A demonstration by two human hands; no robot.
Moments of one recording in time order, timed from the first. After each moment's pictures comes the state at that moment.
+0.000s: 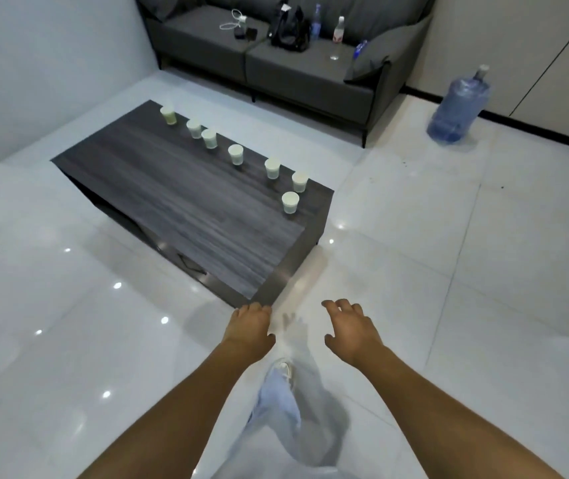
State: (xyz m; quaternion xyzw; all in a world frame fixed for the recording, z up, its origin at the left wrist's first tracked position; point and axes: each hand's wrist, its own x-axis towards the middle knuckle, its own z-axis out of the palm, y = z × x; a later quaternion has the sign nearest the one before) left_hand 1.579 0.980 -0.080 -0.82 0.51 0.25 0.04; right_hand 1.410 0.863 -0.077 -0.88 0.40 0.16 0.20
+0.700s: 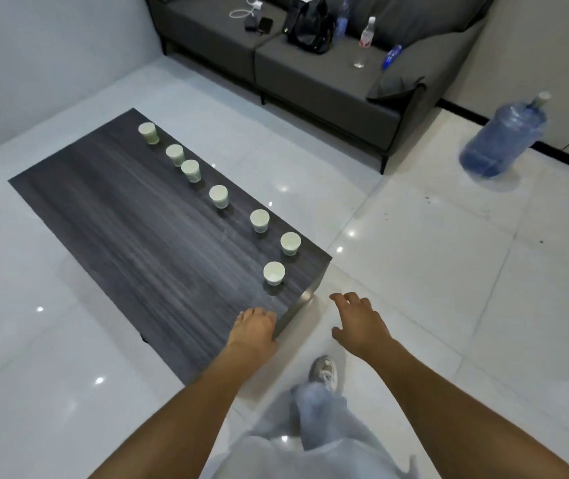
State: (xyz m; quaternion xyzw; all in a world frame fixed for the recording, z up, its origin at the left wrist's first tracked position) left_hand 1.711 0.642 -0.094 -0.83 0.45 0.31 0.05; right_hand 1.562 0.499 -0.084 -0.89 0.37 0.20 0.20
